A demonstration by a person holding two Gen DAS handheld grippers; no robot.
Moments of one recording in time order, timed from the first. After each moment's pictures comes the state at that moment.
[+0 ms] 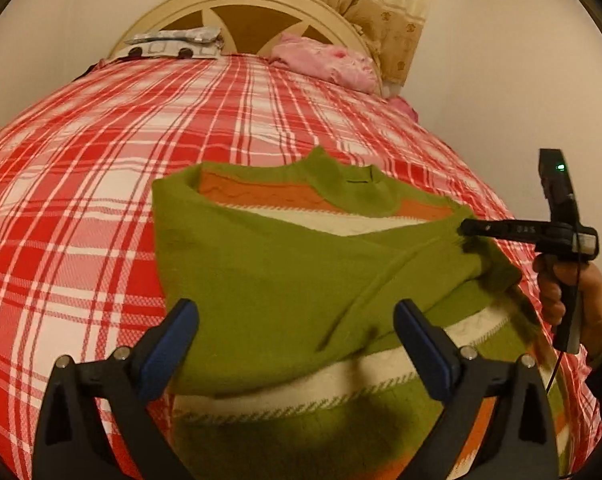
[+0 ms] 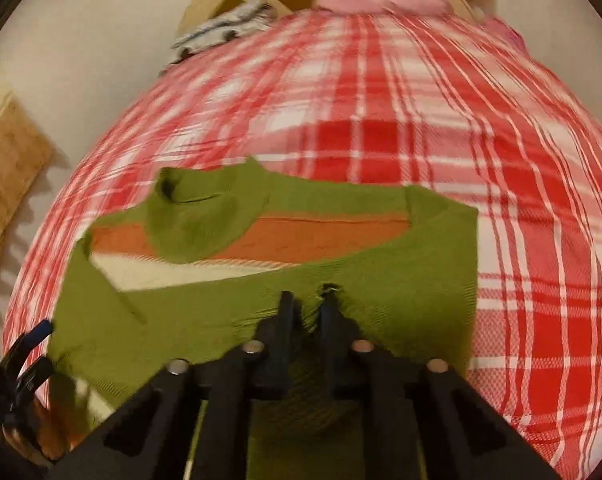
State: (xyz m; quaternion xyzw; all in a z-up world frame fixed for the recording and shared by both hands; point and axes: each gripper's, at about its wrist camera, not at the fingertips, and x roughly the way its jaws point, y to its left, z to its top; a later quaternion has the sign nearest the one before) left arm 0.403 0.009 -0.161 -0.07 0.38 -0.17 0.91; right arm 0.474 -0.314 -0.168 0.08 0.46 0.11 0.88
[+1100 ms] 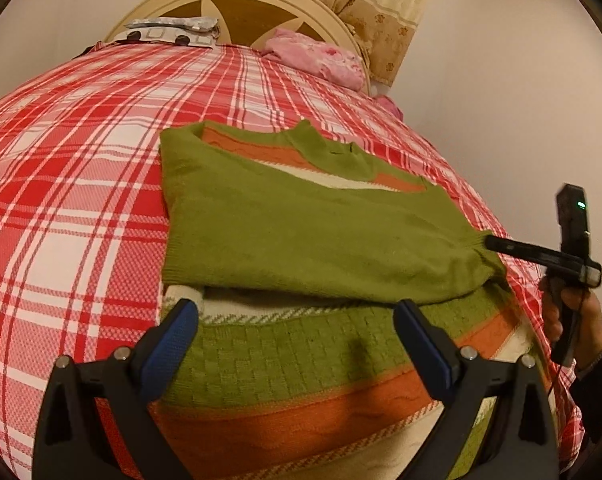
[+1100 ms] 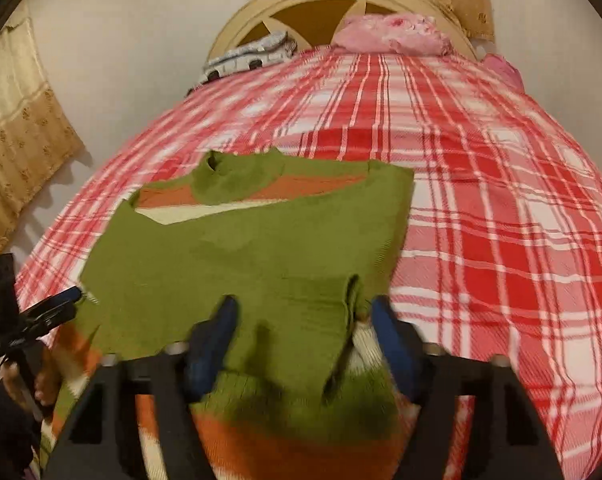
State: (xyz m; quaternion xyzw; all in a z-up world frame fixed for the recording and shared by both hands) left arm 0.356 0.022 -0.179 -0.10 0.39 -0.19 0.90; right arm 0.381 -0.340 -0.166 0.06 0.43 0.10 0.89
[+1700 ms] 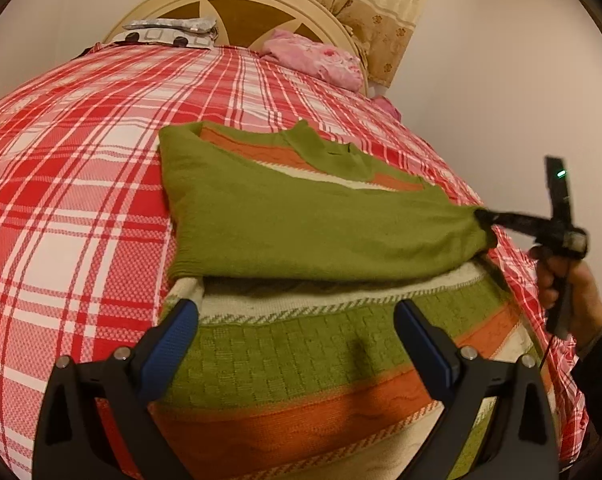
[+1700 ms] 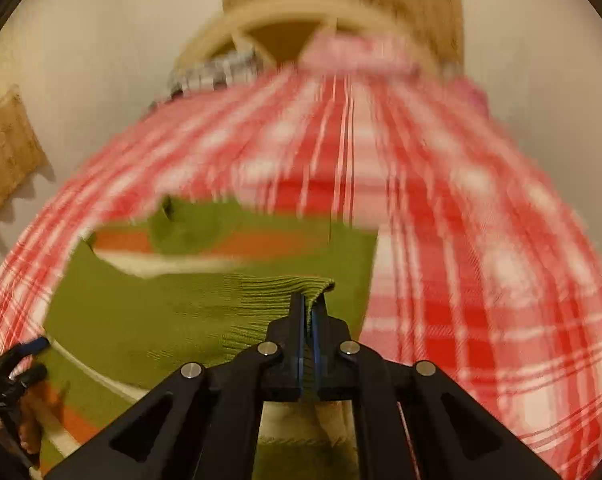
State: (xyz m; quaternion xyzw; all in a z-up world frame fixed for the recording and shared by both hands) left arm 0.356 0.022 -0.181 -0.10 0.38 -0.20 0.90; right arm 0.418 -0.350 -0.154 0.04 0.42 0.03 0.90
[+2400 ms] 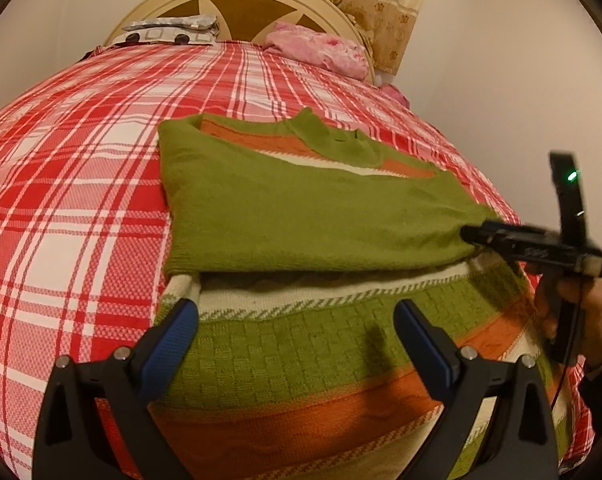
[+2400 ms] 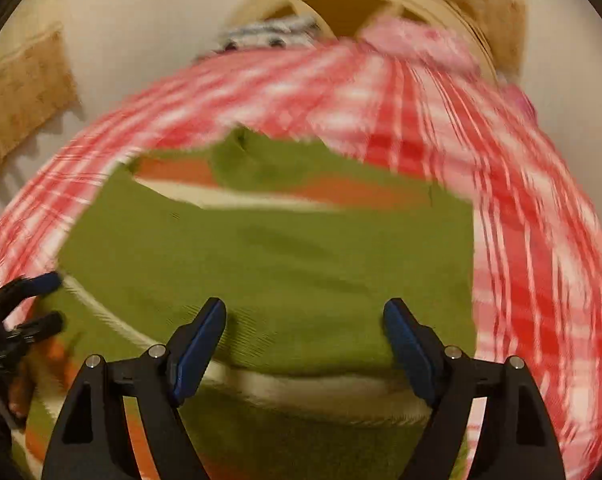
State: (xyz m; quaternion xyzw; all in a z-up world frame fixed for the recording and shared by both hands) left arm 0.360 0.013 -0.186 -0.07 0.40 -0.18 0.90; right arm 0.406 -0.282 -0.182 -0.02 0.46 0.06 0.89
